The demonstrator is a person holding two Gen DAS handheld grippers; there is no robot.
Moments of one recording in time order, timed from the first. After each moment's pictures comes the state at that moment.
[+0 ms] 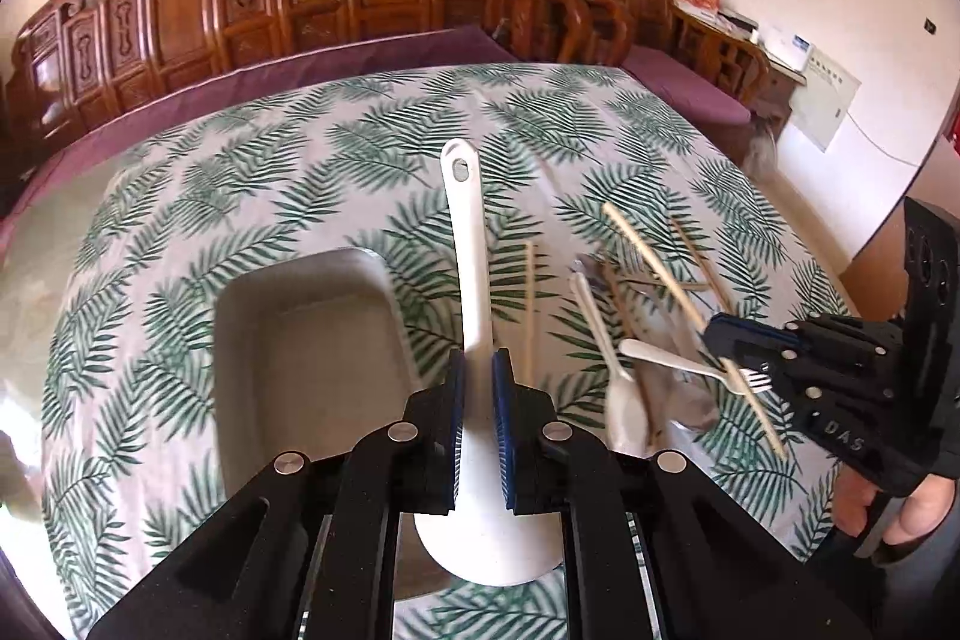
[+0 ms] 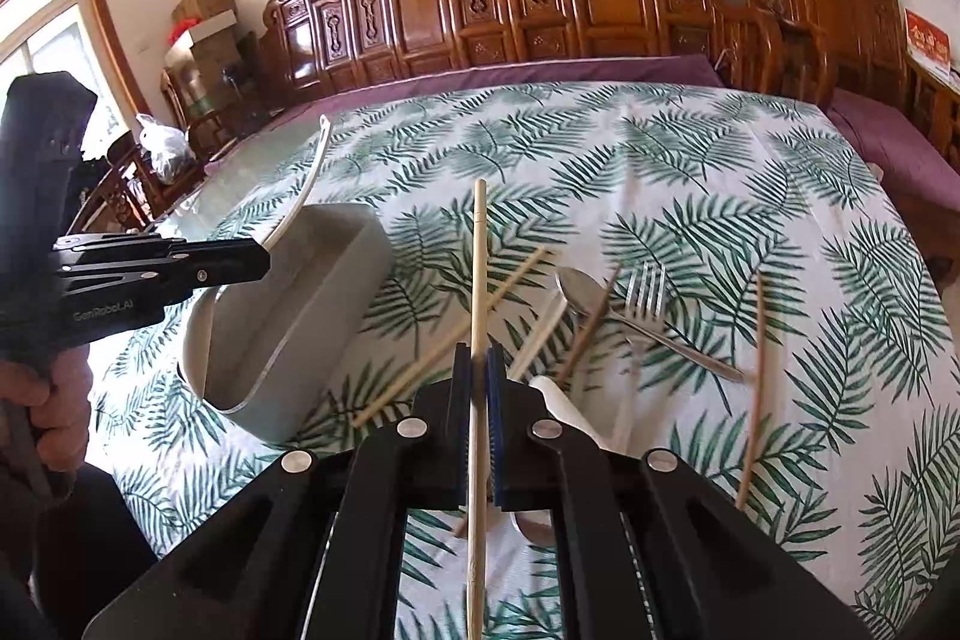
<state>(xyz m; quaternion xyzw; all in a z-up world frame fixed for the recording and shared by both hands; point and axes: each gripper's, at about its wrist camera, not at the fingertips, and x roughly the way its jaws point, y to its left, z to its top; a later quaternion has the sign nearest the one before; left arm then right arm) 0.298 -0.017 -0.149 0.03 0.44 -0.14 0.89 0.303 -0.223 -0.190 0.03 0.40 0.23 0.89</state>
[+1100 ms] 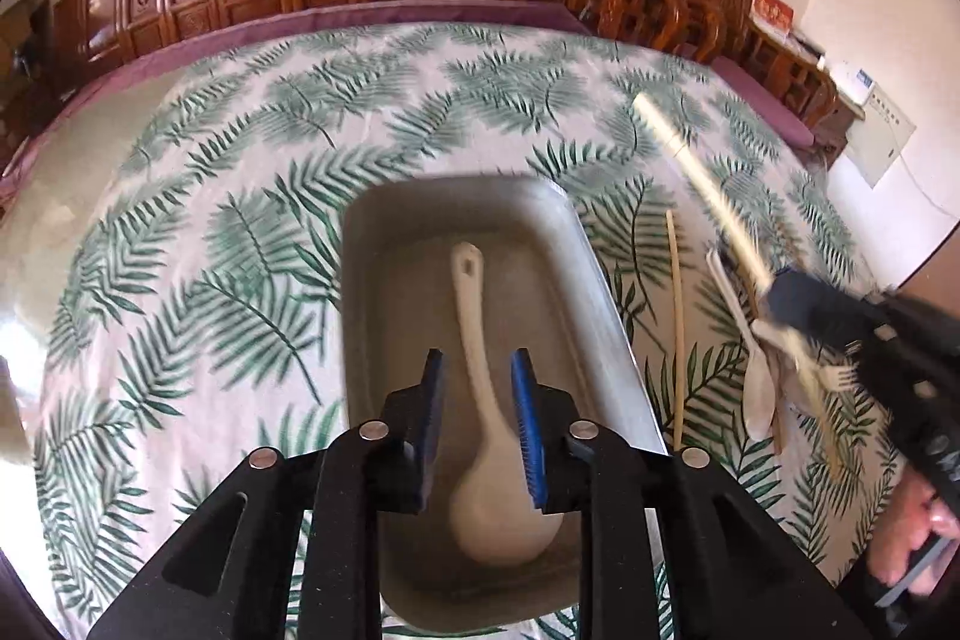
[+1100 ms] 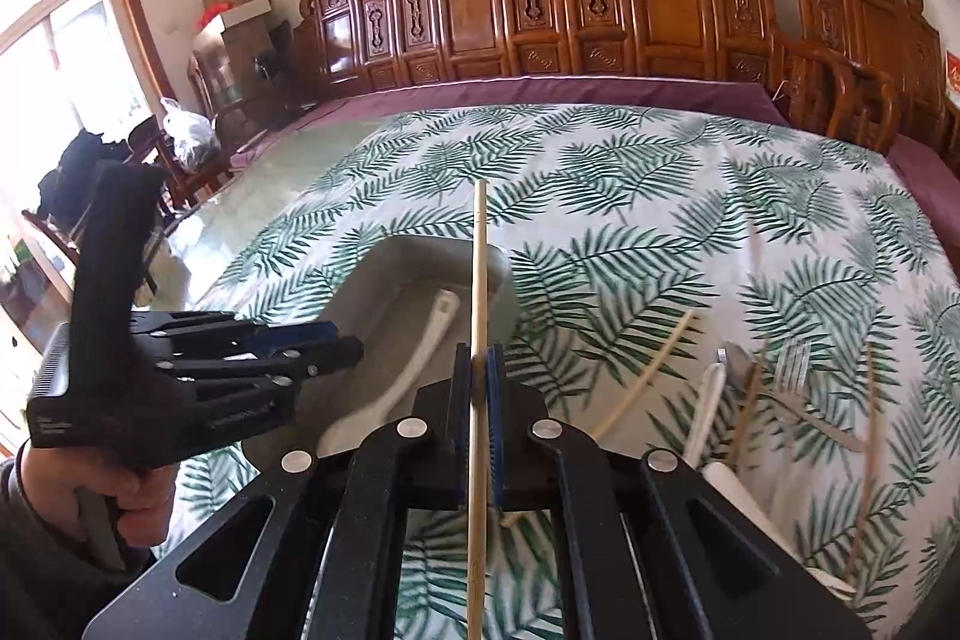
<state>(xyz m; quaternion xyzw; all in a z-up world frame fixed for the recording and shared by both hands) 0.309 0.068 -0.188 -0.02 0.46 -0.08 0.88 0.322 -0.111 -0.176 0.02 0.39 0.26 0.88</state>
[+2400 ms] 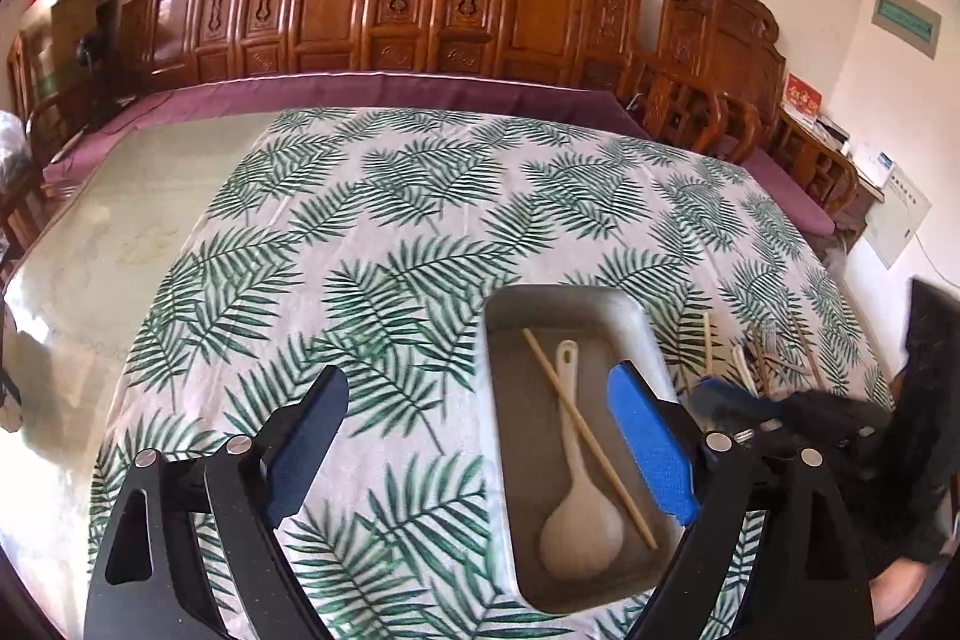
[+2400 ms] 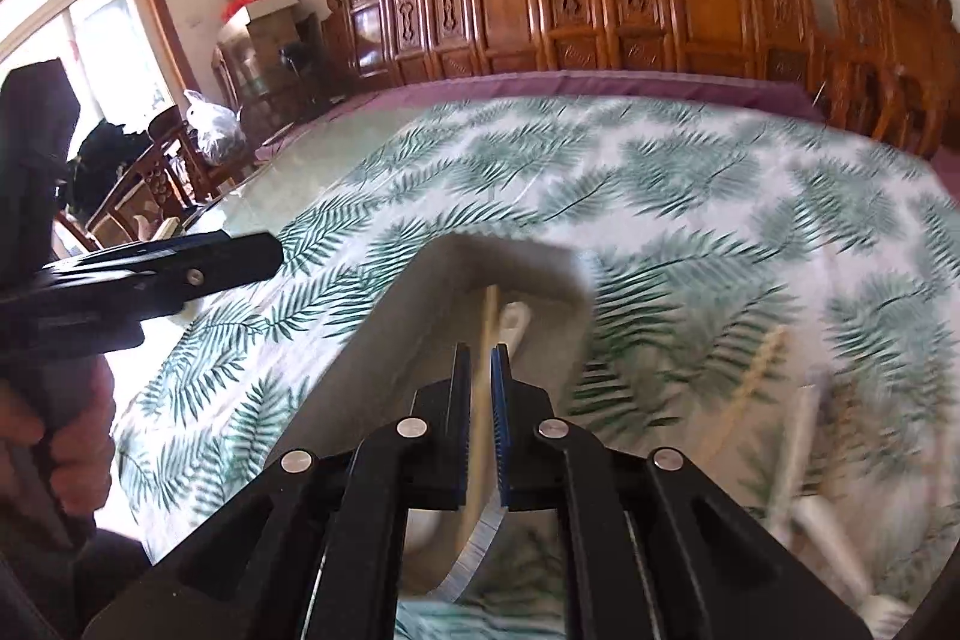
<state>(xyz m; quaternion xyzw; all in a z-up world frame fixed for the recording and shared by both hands) 0.295 0.127 -0.141 -0.06 0.39 -0.04 0.92 0.326 -0.078 -0.185 0.01 0.38 0.29 0.88</state>
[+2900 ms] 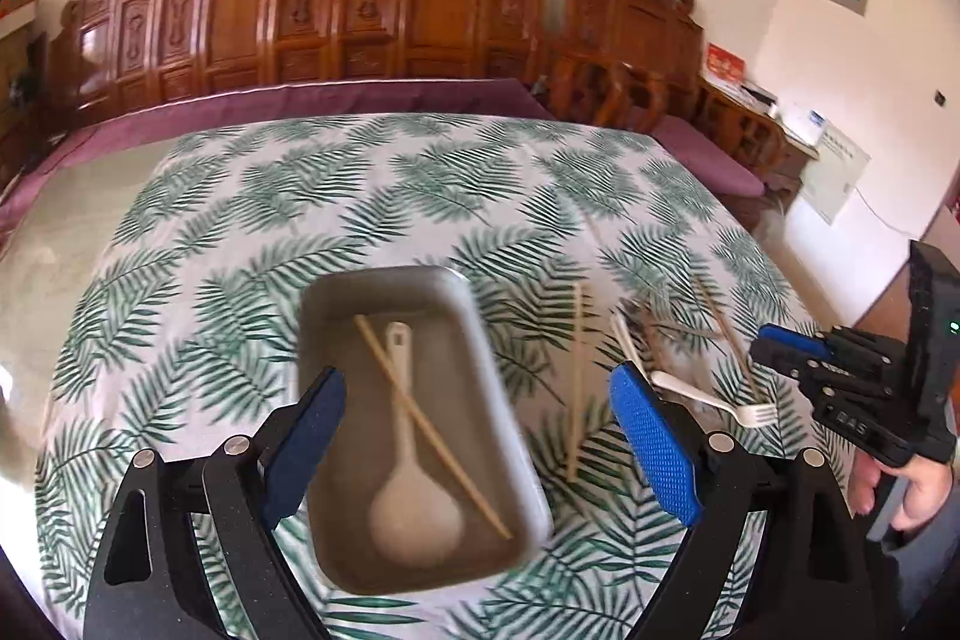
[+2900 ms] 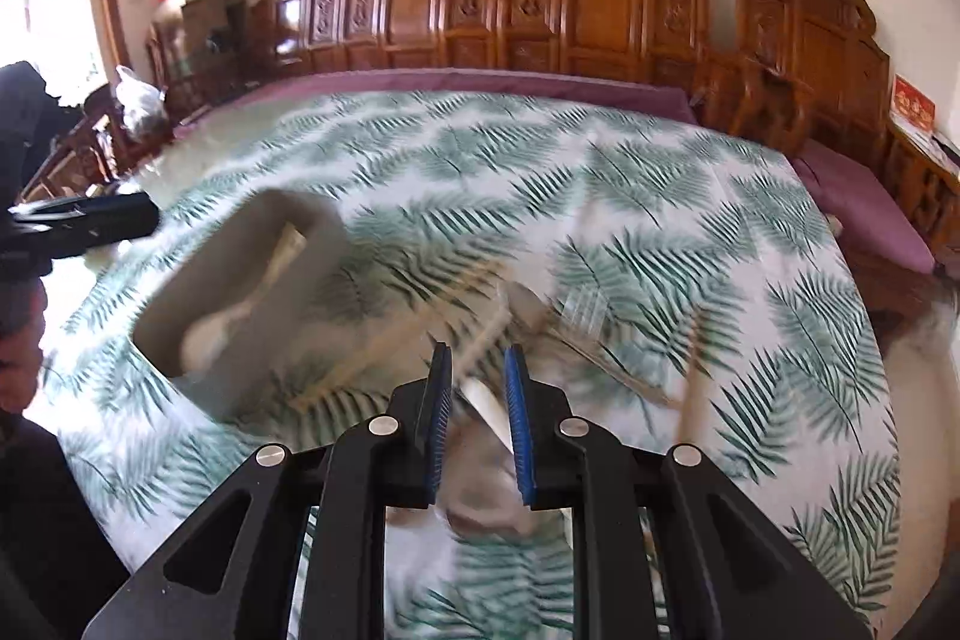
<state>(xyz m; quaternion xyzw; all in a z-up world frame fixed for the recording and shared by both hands) 0.279 0.032 -0.136 -0.03 0.39 -0.12 0.91 0.300 -0.238 -0.182 -0.05 0.39 0.19 0.90</state>
